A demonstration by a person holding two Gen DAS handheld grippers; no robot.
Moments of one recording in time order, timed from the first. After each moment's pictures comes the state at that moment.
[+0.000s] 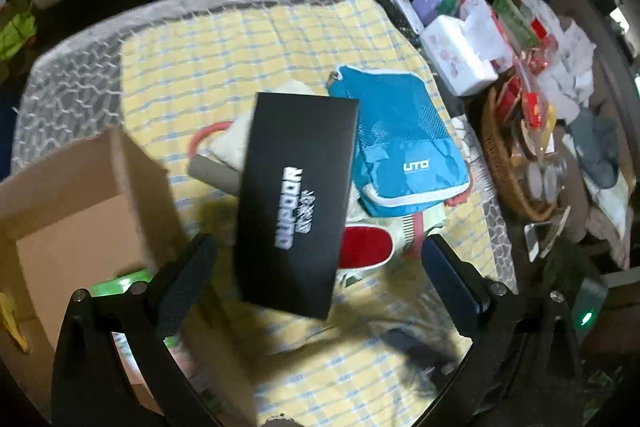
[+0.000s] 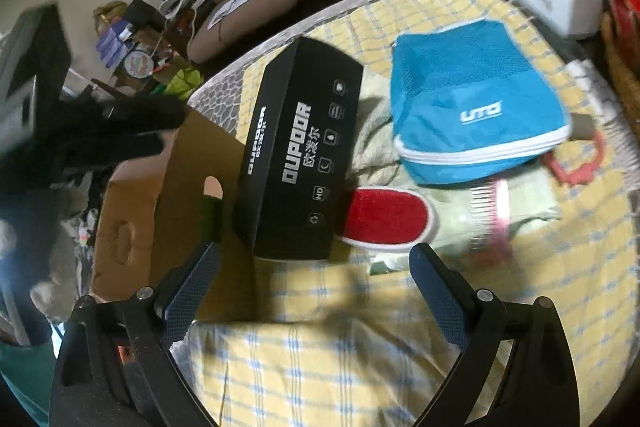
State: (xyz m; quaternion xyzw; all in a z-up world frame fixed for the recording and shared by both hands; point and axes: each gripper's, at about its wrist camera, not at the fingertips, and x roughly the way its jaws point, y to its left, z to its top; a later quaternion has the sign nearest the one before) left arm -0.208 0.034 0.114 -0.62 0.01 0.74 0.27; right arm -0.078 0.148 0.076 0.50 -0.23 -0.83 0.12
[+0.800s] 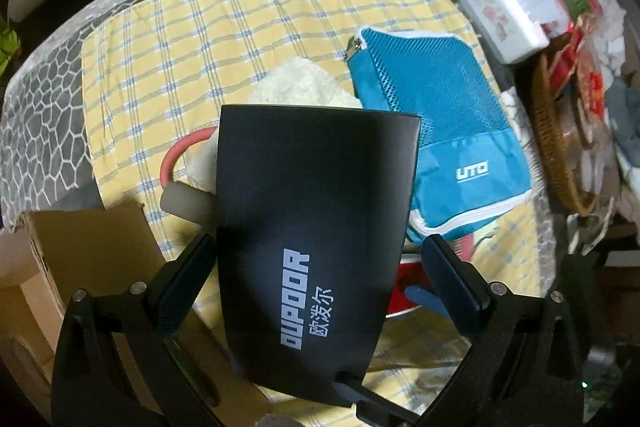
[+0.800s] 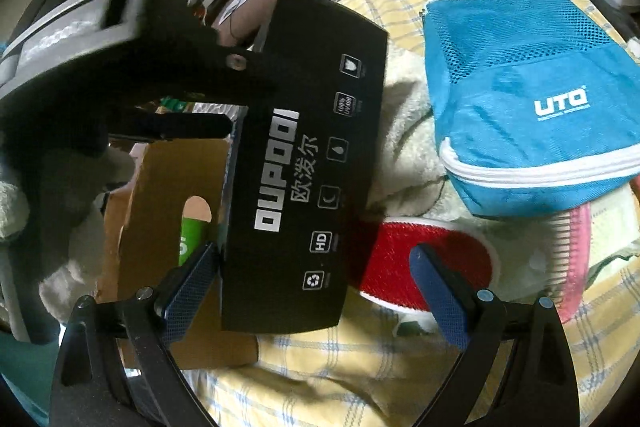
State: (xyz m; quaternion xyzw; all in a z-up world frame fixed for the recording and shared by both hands) left arm -0.258 0.084 0.043 -0.66 0.10 0.70 0.25; right arm -0.128 0.138 0.021 0.50 -0.26 -0.81 0.16
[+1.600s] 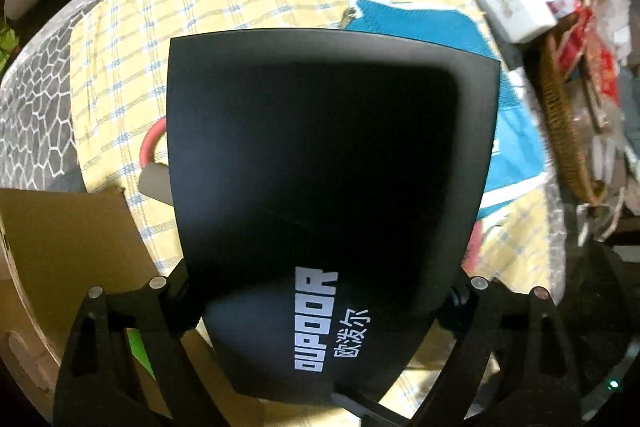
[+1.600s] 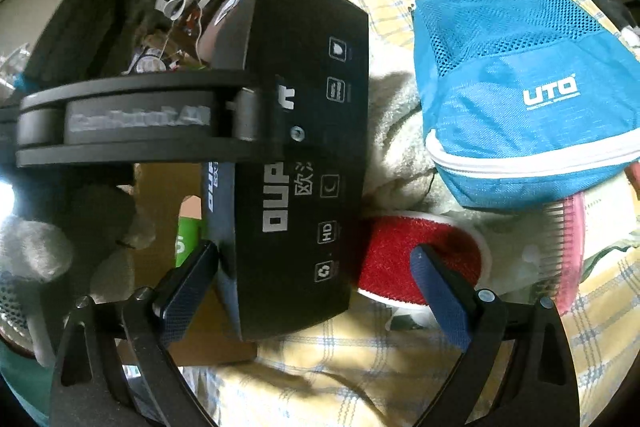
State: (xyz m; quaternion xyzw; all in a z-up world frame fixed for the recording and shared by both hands) left arm -0.237 0.077 0.028 -0.67 0.10 0.69 0.25; right arm -0.118 0.150 0.021 0.50 -0.27 -0.81 0.16
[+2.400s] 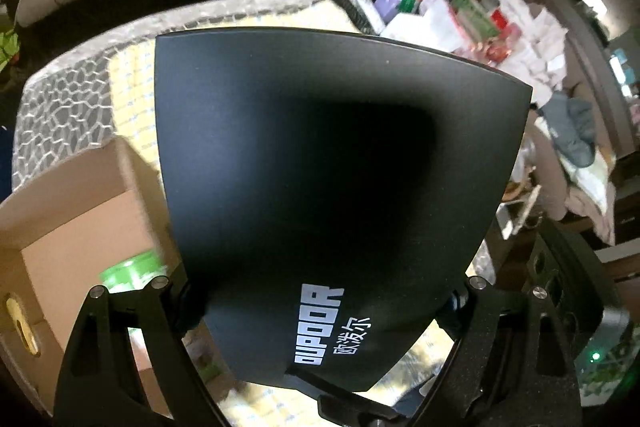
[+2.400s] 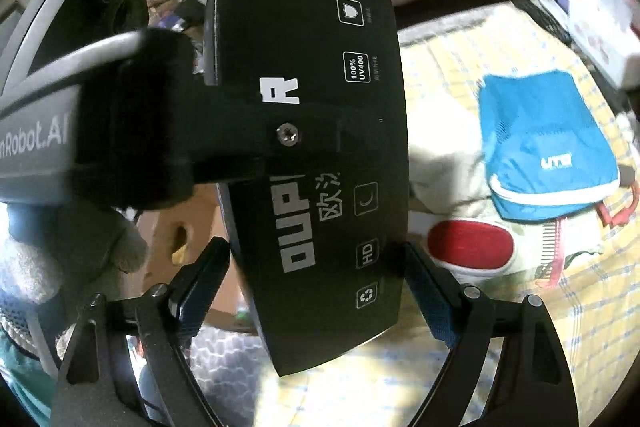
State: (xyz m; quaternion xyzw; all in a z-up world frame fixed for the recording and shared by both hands) left arm -0.183 0.000 0.181 -0.60 0.02 0.73 0.32; right arm -0.051 0.097 0.151 0.46 -0.21 -0.84 0.20
